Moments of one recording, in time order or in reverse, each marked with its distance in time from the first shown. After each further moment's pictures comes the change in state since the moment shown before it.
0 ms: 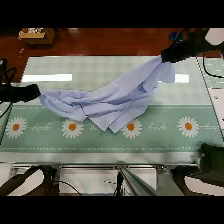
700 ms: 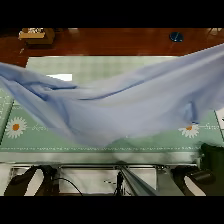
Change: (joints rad) left arm 0.071 0.382 0.522 -0.006 -0.535 -0.026; right arm 0.000 0.633 -0.003 -0.160 0.179 0.124
